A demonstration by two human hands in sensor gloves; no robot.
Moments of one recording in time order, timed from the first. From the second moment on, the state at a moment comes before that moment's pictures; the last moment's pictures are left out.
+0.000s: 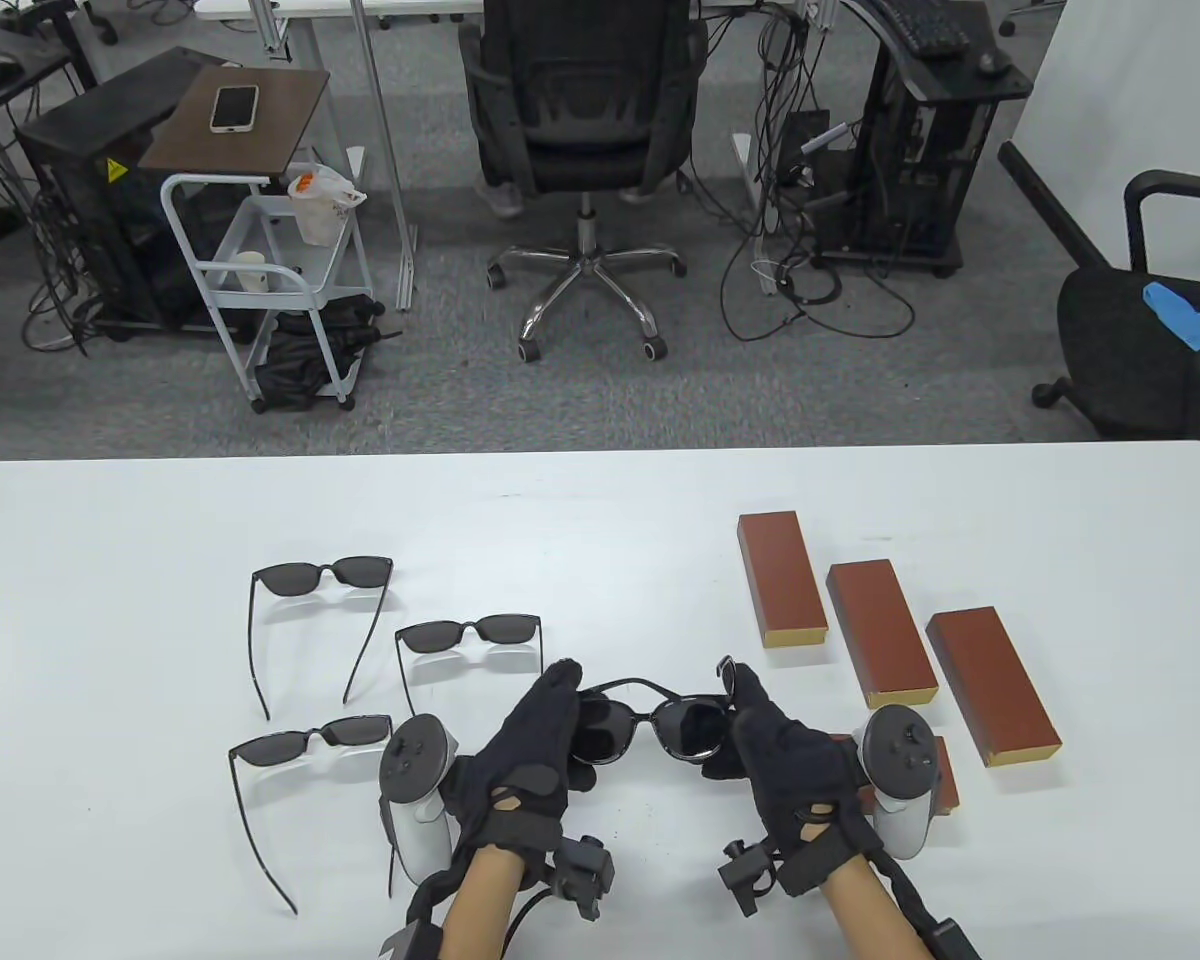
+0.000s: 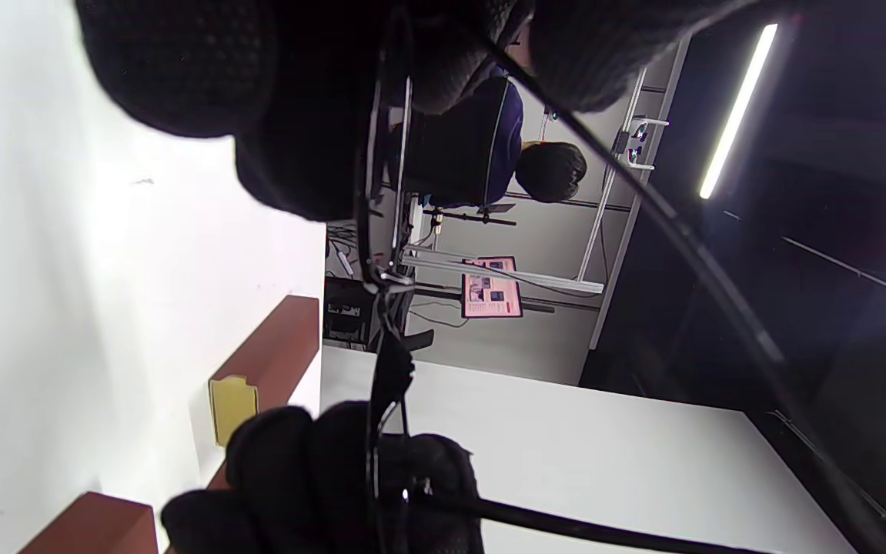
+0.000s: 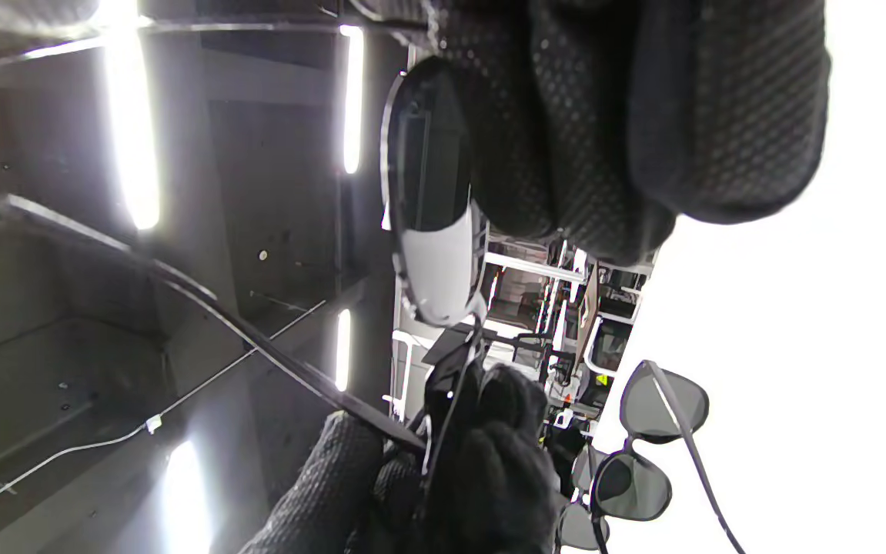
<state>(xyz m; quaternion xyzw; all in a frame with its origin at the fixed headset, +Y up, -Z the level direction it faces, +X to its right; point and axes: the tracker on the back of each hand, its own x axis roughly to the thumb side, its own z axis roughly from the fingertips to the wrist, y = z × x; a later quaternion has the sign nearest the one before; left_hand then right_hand) -0.130 -0.736 -0.291 -0.09 0.02 0.73 0.67 0.164 -0.723 -0.298 0.11 -0.02 0.74 0.66</state>
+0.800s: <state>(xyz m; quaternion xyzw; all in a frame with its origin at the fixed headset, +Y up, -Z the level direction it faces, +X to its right) -0.130 -0.735 -0.290 -0.04 0.04 0.70 0.71 0.174 -0.727 -0.299 0.06 -0.02 0.72 0.69</state>
